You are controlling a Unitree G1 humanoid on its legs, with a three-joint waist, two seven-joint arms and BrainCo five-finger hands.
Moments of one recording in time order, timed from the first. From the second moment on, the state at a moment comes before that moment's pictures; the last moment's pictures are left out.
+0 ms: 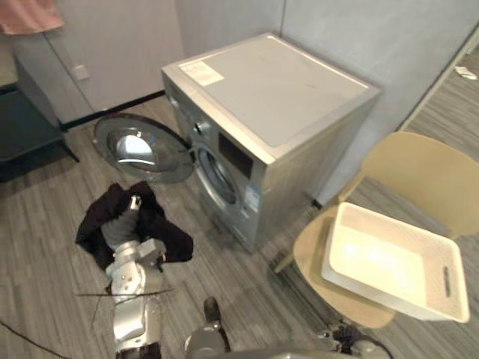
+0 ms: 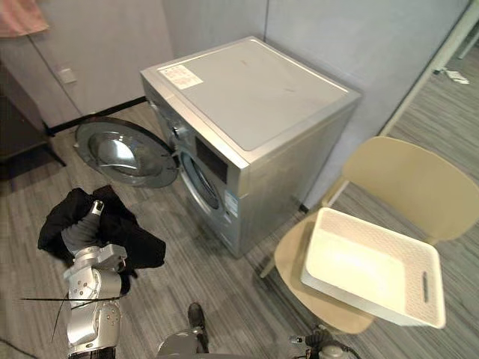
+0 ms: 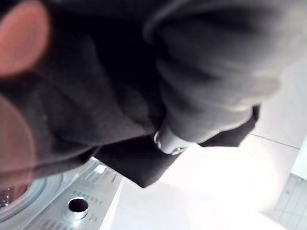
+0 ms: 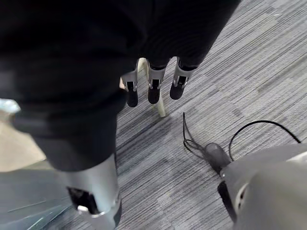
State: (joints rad) left arm 0.12 0.01 0.21 -0.19 -0.36 -0.16 0.26; right arm -0.01 -0.11 -0.23 1.15 -0.17 0.07 -0.04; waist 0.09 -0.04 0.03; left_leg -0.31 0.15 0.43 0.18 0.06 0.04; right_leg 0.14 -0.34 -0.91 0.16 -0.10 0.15
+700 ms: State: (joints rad) left arm 0.09 -0.06 -0.17 0.28 -0.47 -0.08 0.12; right arm 0.24 0.04 -0.44 0.91 0.02 0.09 -0.07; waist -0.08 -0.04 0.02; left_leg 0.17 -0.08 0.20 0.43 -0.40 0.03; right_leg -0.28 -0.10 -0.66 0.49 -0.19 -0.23
